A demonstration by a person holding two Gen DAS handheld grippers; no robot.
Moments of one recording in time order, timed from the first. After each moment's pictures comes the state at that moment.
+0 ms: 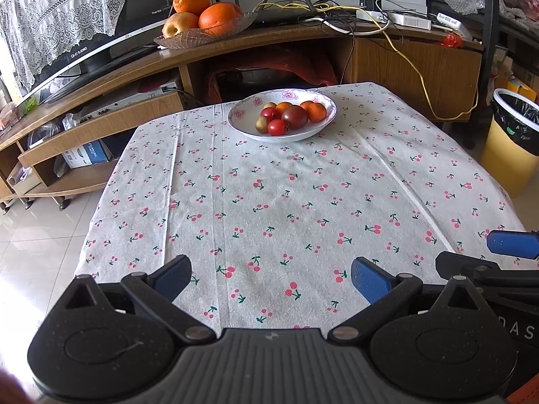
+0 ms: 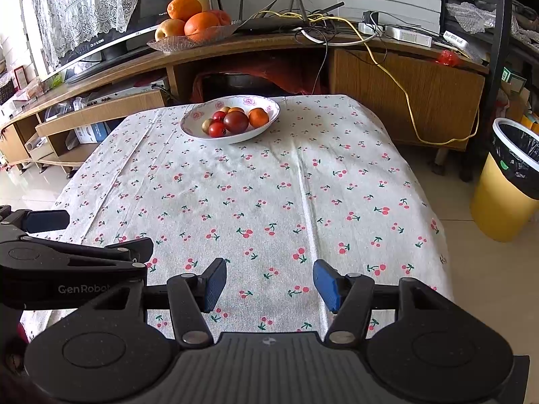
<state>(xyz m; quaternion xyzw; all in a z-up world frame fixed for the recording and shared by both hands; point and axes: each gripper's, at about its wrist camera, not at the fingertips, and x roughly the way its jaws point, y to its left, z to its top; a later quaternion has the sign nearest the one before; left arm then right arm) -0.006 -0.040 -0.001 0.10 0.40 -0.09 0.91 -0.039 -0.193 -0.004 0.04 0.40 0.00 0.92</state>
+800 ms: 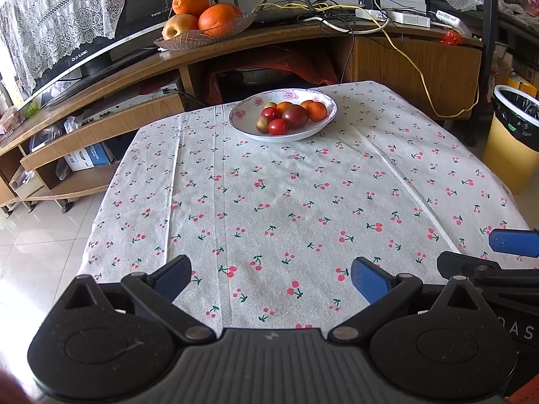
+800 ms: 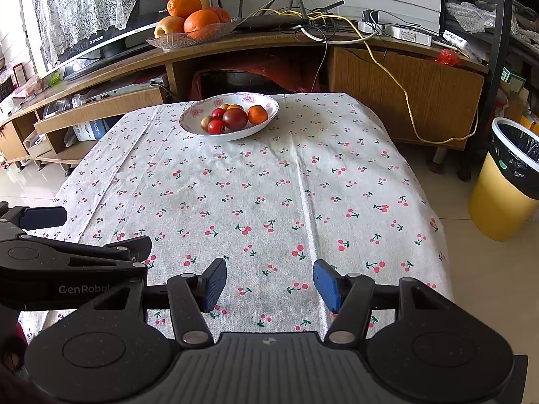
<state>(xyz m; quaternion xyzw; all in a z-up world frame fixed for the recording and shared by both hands) -0.008 -0.042 -0.002 0.11 0.39 -0.08 0.91 -0.039 -0.193 -0.004 0.04 0.40 0.00 0.92</state>
